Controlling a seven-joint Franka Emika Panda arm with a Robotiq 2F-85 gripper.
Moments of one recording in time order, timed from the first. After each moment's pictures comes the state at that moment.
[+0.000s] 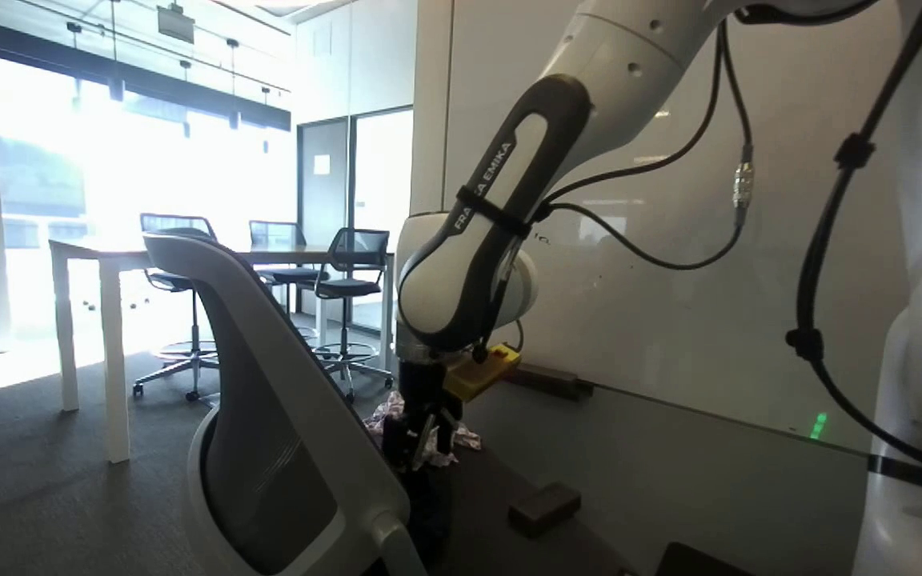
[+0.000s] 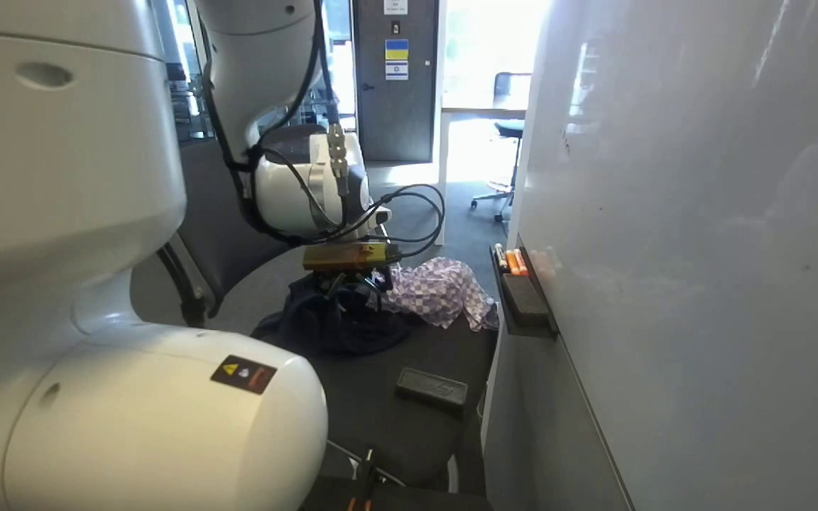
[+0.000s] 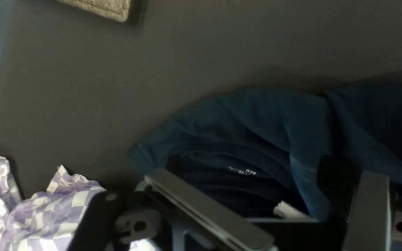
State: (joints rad) arm 0.01 0.15 0.00 -2.48 -0.17 2.65 -0.02
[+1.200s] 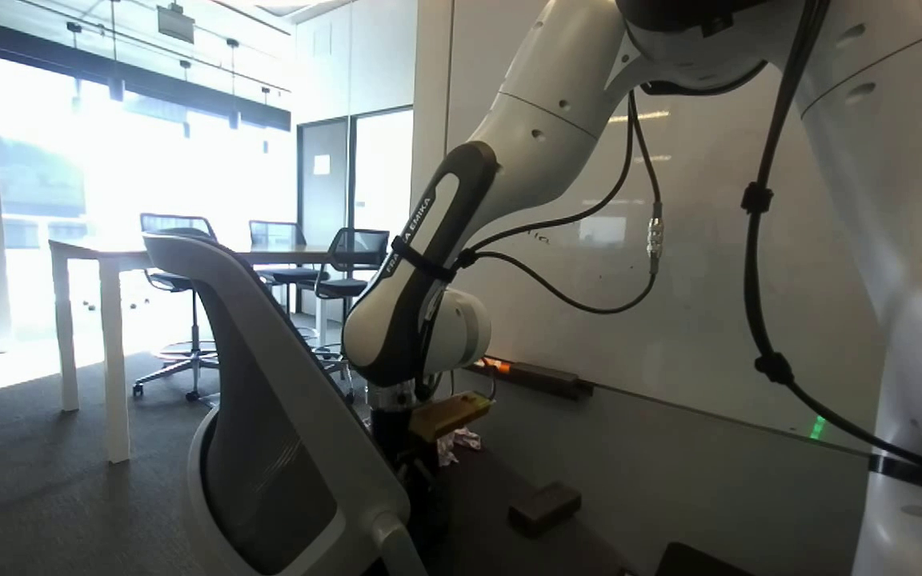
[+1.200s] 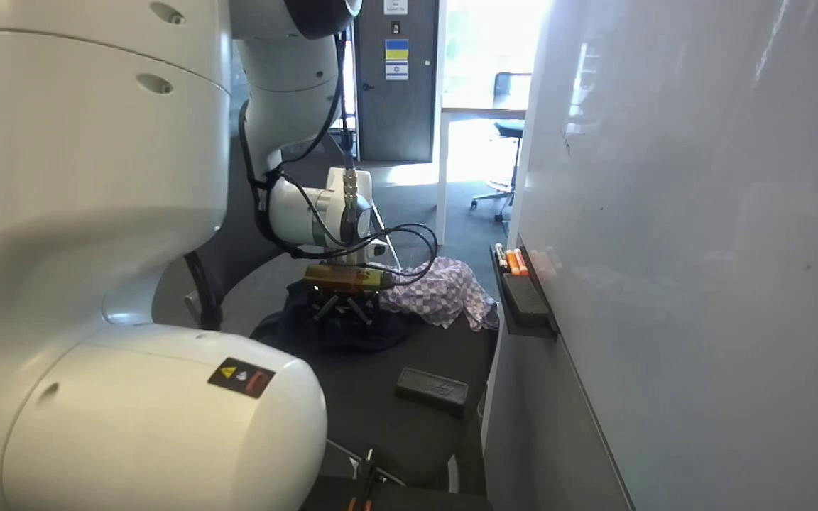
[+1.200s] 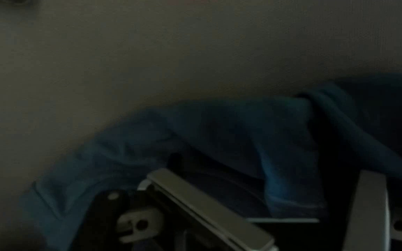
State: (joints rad) arm -0.02 0.40 0.07 -2.30 0.04 2.56 -0.16
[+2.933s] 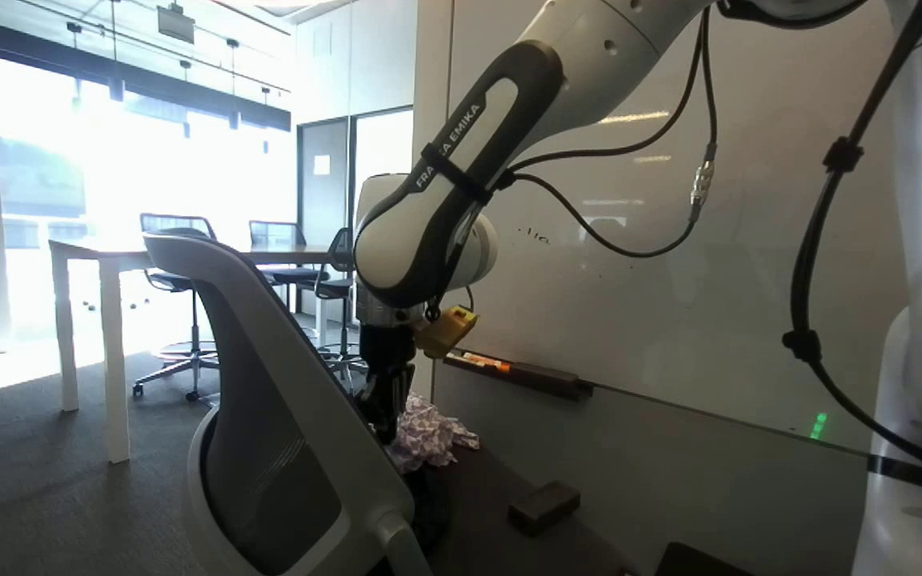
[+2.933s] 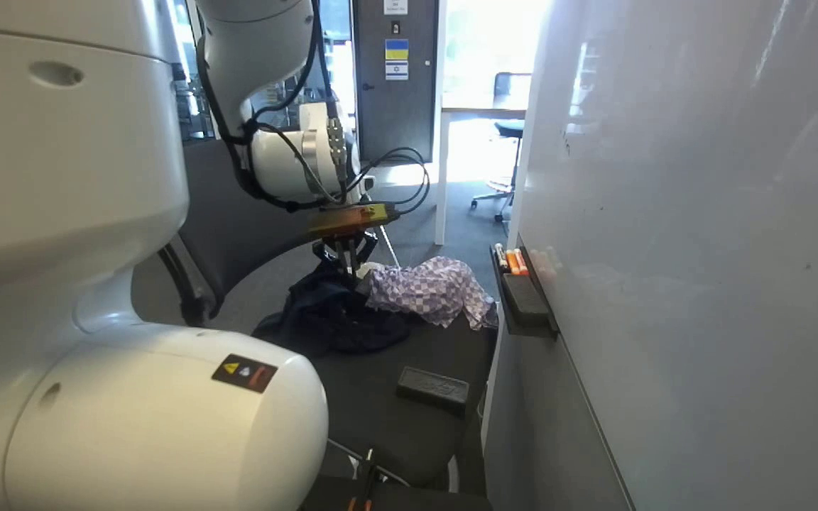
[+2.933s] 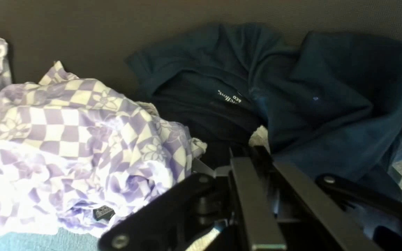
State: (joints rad) arm 0.01 0.15 0.06 -2.33 -0.18 2.53 -0.21
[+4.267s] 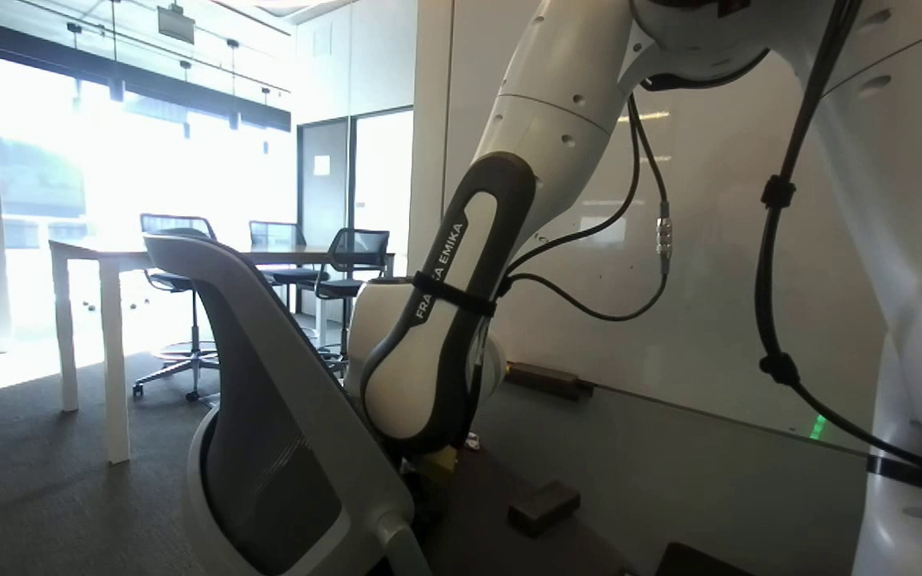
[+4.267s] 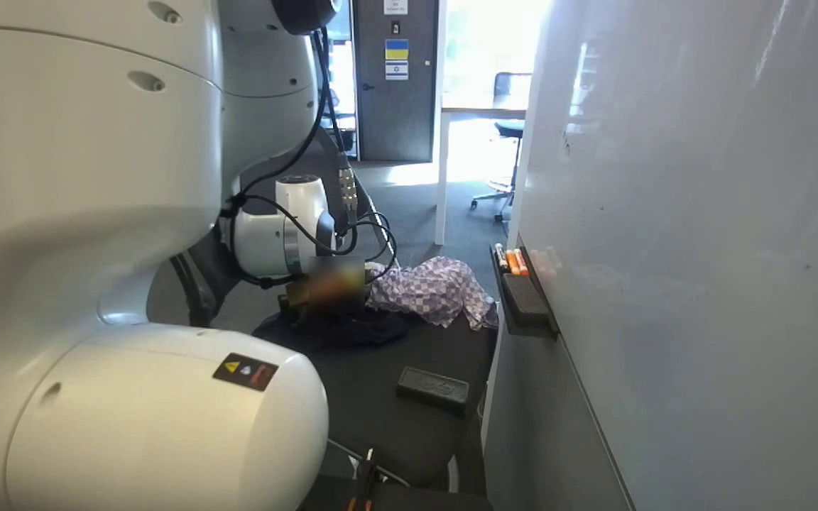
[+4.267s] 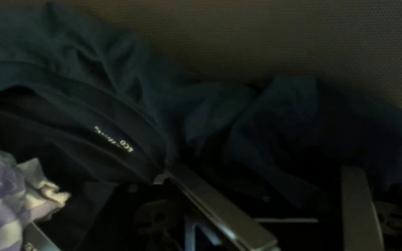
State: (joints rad) arm 0.02 0.37 0.13 -2.46 -0.20 2.94 -0.30
